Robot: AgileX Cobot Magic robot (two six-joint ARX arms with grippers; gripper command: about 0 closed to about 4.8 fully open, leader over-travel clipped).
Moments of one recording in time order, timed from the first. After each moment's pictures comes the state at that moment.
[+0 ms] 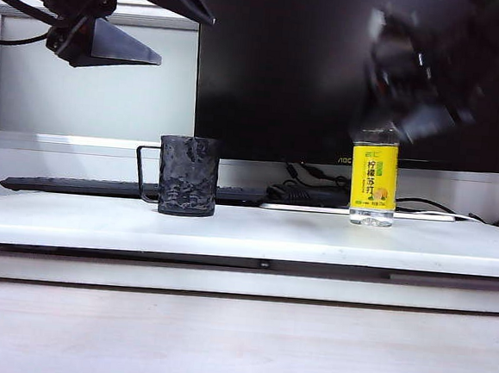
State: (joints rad) left arm -0.47 1.20 0.71 0.36 0.32 -0.21; right arm 0.24 1.49 1.04 -0.09 -0.25 -0.22
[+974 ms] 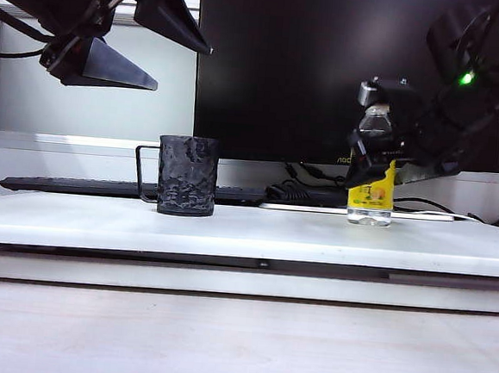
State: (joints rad) left arm -0.47 1.20 0.71 0.24 0.33 -0.16; right arm 0.23 1.73 1.04 0.22 -0.12 -0.19
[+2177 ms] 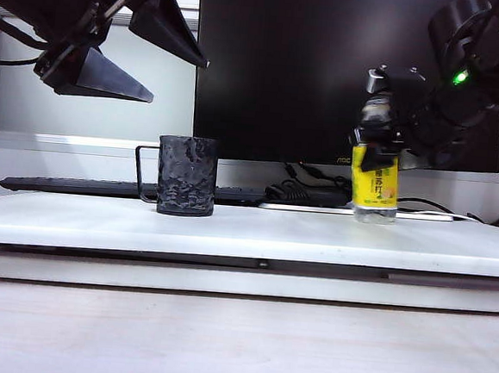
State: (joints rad) left arm -0.47 1.20 0.71 0.18 0.33 -0.16; right arm 0.23 1.73 1.04 0.32 -0.04 -0.11
